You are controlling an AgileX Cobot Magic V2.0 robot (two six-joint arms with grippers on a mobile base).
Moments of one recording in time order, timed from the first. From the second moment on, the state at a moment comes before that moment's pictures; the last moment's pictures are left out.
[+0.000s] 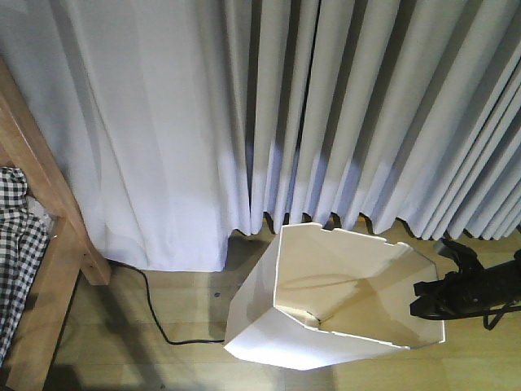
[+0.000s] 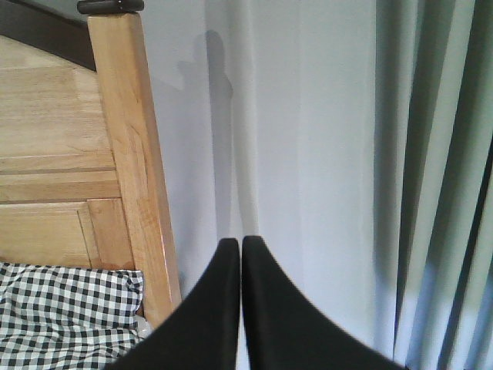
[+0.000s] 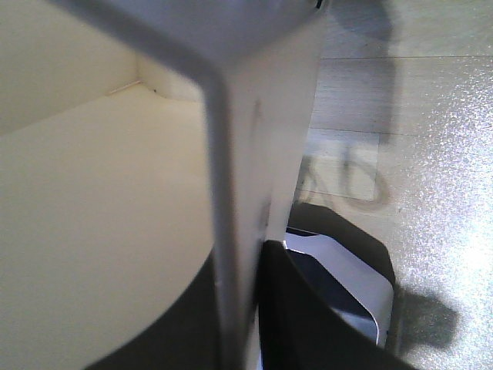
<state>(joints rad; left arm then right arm) 0.09 -0.02 0.03 0.04 0.12 -0.05 -0.45 2.56 -1.00 1.20 0.60 -1.55</state>
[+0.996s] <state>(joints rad) 0.09 -0.02 0.03 0.04 0.12 -0.05 -0.28 2.69 -1.21 1.03 0.37 -1.33</state>
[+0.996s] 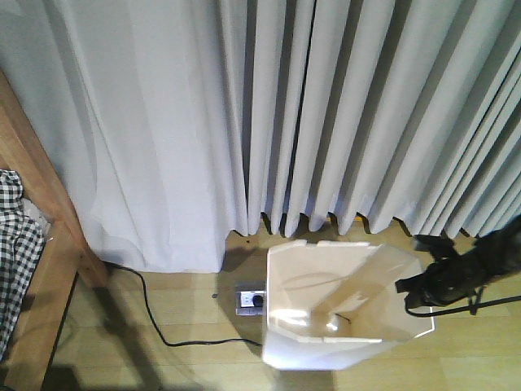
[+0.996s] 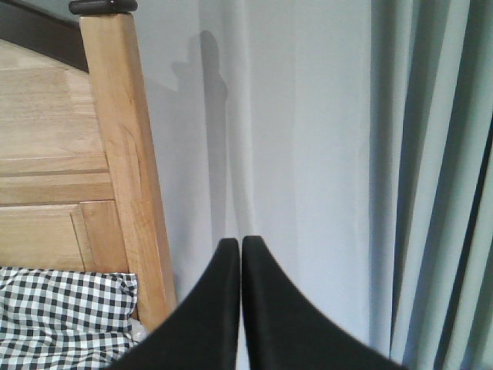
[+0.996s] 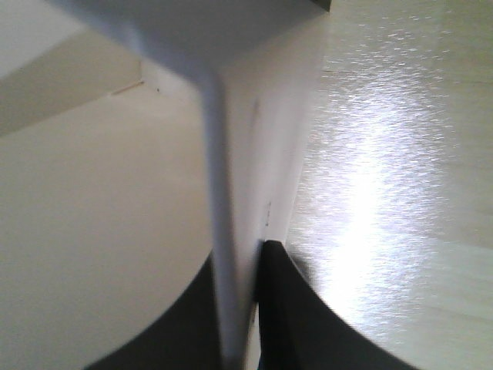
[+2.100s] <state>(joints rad) 0.09 -0.02 0.03 0.04 0.12 -0.05 -0.24 3.13 -1.73 0.72 0.48 -0.92</state>
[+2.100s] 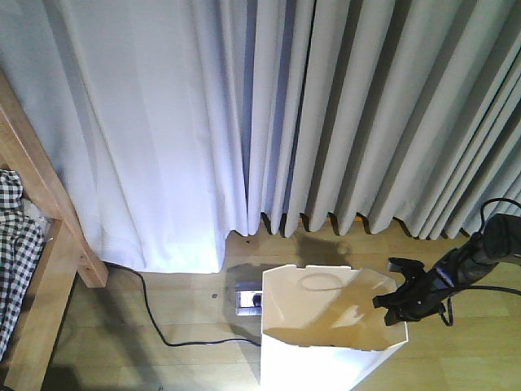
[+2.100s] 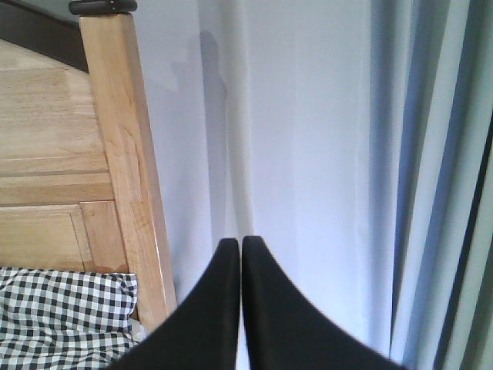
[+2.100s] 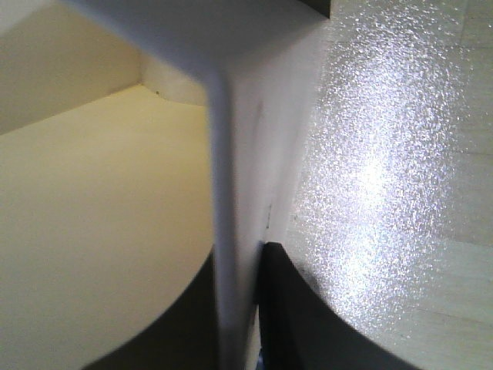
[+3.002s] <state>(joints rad) 0.09 -0.02 0.03 0.04 0.12 -0.05 -0.20 3.15 -1.74 0.71 0.50 -0.88</state>
